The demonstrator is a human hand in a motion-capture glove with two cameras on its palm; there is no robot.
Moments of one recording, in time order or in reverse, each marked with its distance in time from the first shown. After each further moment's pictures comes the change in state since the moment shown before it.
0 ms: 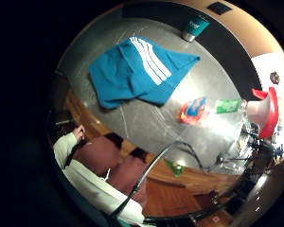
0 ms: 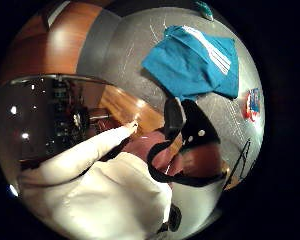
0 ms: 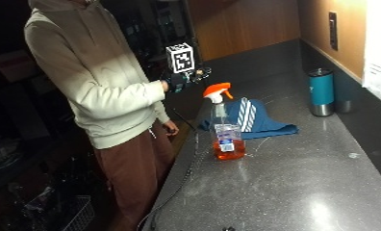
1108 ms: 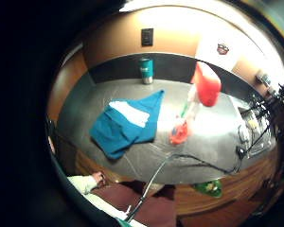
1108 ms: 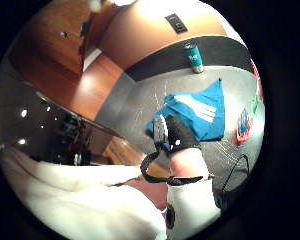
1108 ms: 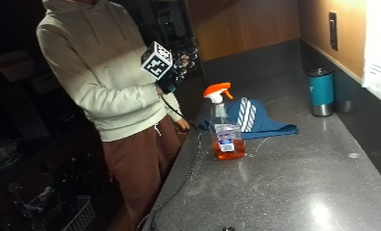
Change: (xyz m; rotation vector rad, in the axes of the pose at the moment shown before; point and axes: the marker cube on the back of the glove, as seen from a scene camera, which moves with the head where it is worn) arm 0.046 0.033 -0.050 0.728 -0.120 0.350
